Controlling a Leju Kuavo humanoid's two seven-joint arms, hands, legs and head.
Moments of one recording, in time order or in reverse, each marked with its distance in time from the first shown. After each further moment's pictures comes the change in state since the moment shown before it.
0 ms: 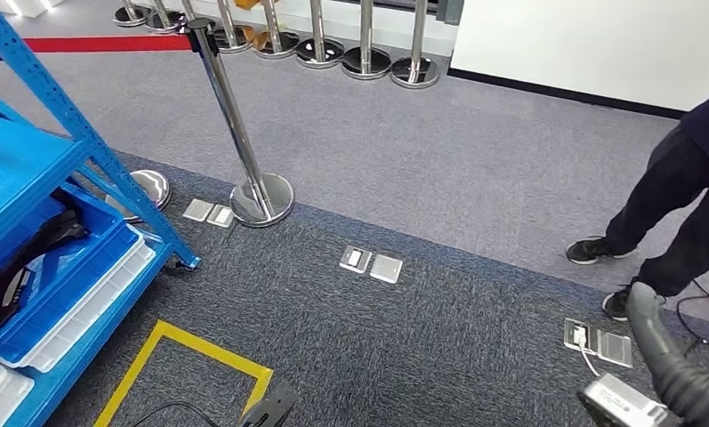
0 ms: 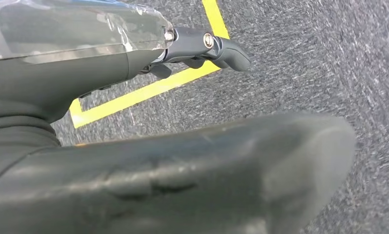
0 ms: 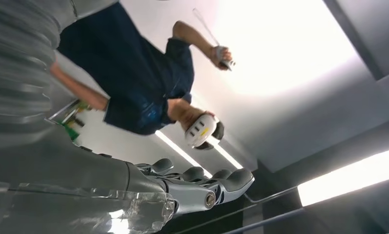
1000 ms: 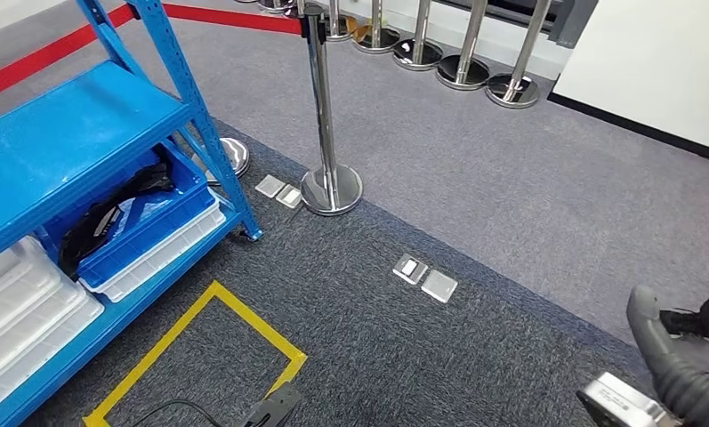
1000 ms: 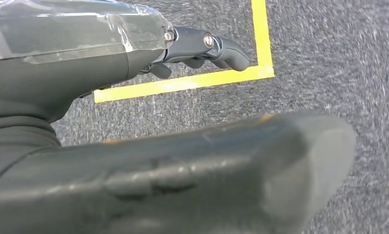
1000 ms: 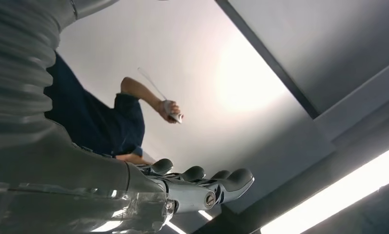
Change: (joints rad) left arm -0.003 0.000 -0.002 0.000 -0.016 -0.007 0.005; right arm 0.002 0.000 -0.002 0.001 0.002 0.008 0.000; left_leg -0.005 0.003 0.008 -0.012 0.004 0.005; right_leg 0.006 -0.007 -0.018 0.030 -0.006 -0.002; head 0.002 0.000
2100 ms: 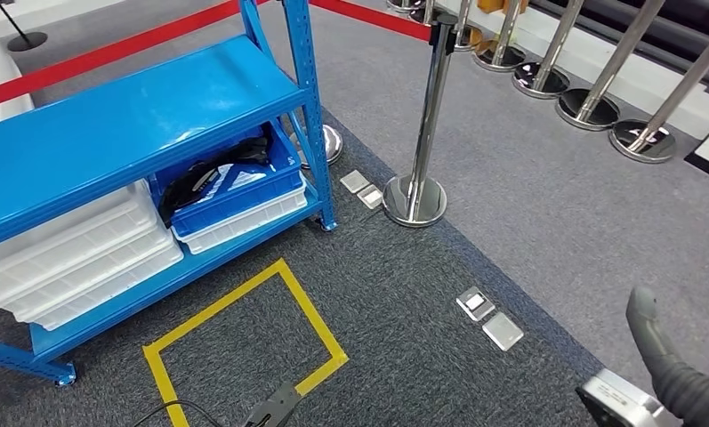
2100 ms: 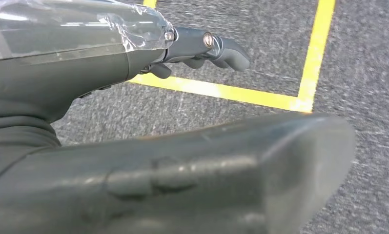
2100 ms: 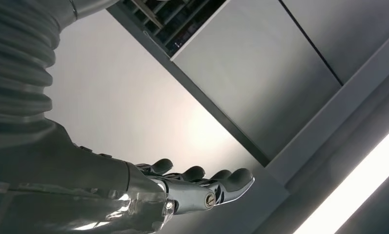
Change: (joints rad) left arm -0.001 -0.001 -0.003 0.000 0.000 0.000 0.008; right arm 0.012 -0.005 -0.002 -0.001 0.012 0.012 0.027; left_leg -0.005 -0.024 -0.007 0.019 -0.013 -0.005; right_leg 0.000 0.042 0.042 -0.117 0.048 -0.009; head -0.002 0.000
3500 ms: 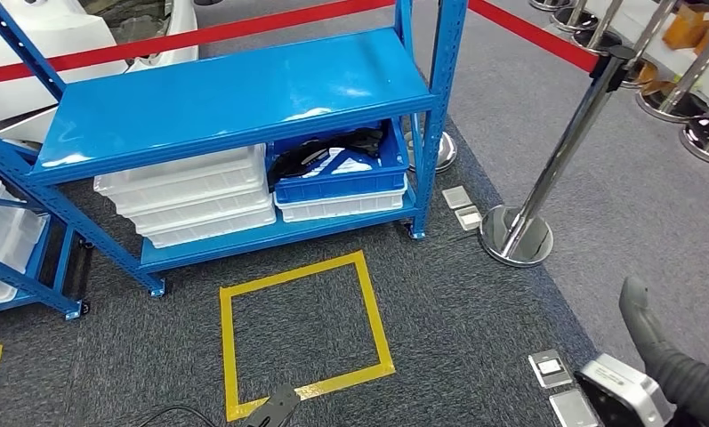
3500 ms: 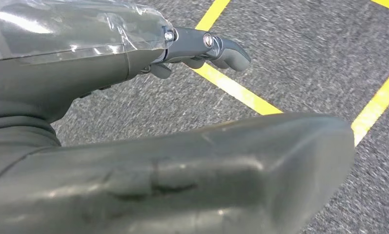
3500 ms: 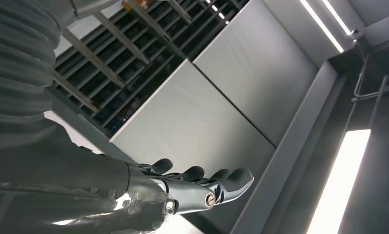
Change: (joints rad) left arm 0.005 0.000 0.000 0.000 0.017 0.003 -0.008; right arm -0.012 -0.003 0.000 0.020 -0.033 0.003 0.004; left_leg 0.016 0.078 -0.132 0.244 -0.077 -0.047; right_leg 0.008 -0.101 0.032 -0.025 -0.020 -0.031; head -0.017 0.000
